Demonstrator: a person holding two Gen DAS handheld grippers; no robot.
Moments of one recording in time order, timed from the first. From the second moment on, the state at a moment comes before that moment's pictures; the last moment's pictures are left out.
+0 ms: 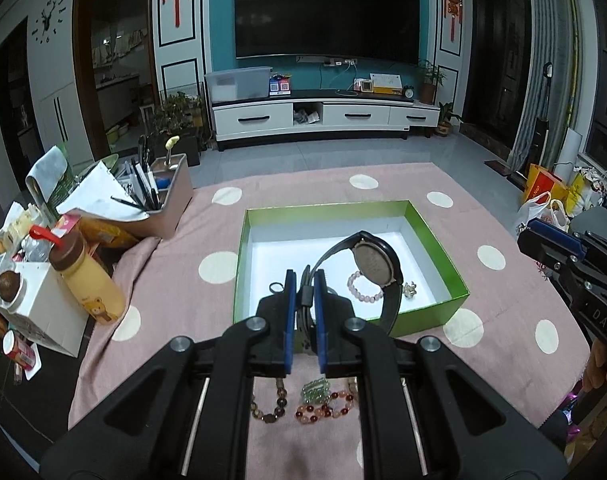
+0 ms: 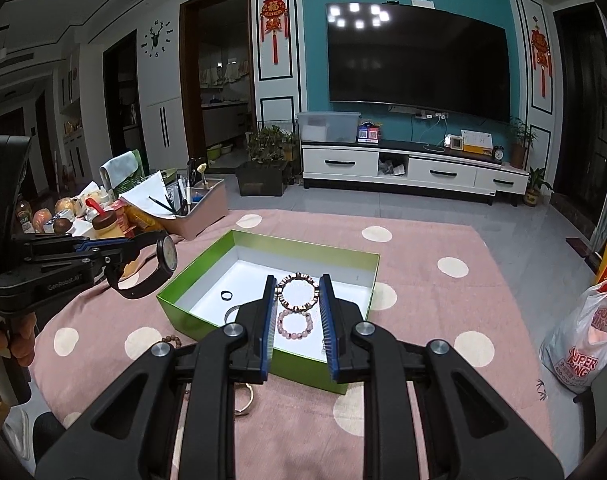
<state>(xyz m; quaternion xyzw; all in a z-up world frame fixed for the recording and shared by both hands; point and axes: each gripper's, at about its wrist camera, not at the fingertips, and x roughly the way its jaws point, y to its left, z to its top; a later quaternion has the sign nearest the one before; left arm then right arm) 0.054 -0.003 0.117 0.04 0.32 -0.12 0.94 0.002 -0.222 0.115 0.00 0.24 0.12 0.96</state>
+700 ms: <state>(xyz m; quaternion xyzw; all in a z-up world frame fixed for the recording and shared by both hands) 0.111 -0.019 0.105 0.05 0.32 -0.11 0.94 0.052 -0.227 0.103 0.01 0.26 0.11 0.96</state>
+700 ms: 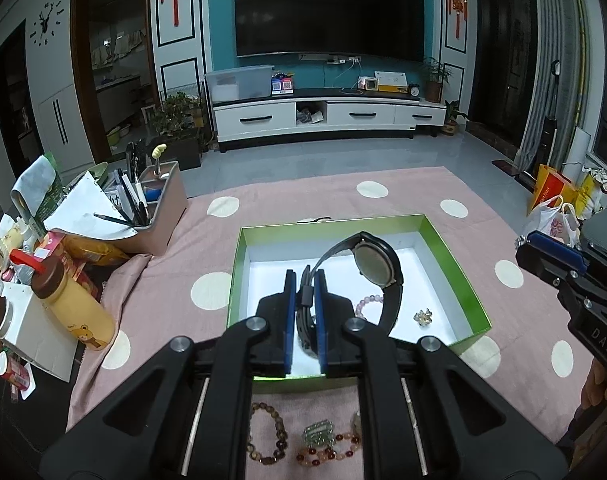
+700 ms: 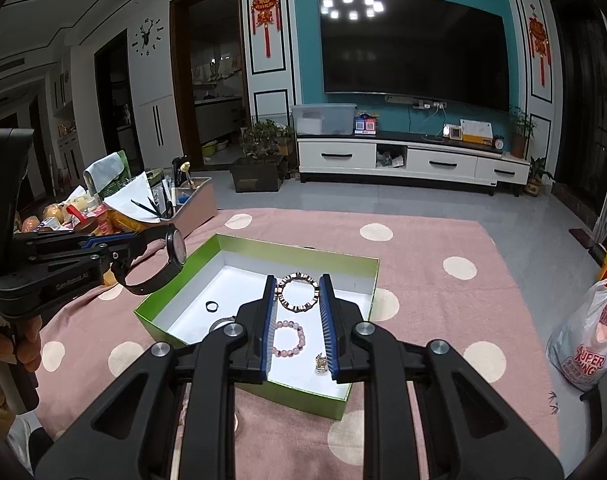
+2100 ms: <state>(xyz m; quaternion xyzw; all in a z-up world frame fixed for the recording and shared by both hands) 0.198 -0.031 0.016 0.06 0.42 -0.09 0.90 0.150 -0.206 0.027 0.02 0.36 0.13 0.92</state>
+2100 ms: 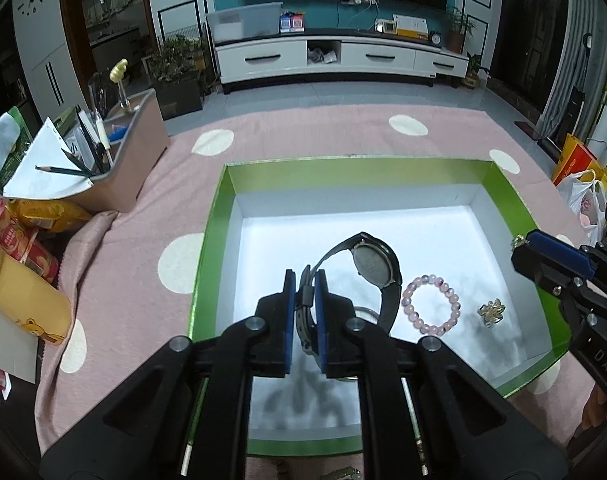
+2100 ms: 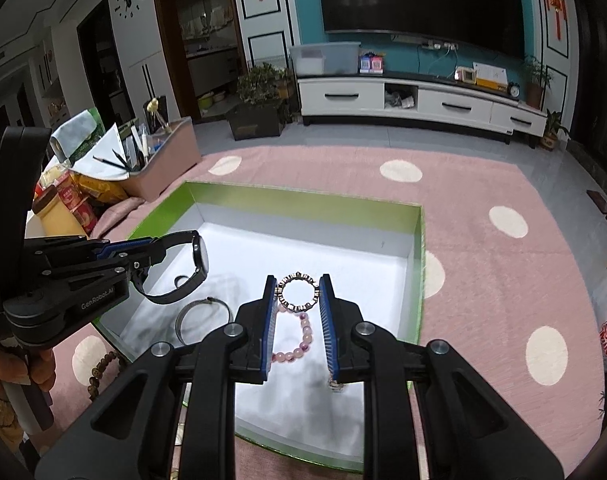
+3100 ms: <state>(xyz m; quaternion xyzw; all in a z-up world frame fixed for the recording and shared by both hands) 0.188 -0.033 0.016 0.06 0.44 -0.09 0.89 0.139 -0.223 0.017 0.06 0.39 0.11 0.91</state>
